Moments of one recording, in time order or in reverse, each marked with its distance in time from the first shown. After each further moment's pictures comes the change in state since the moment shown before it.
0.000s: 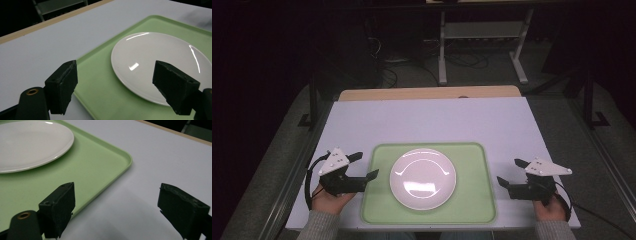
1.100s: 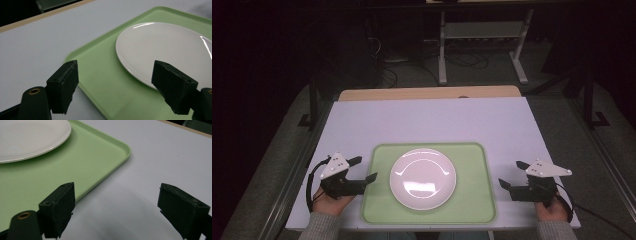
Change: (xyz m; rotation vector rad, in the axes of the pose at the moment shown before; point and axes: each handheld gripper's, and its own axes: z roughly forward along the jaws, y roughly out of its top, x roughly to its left) left arm 0.007 -0.020 0.007 0.017 0.003 -0.011; right arm -0.002 -0.006 0.000 0.032 -0.004 -0.005
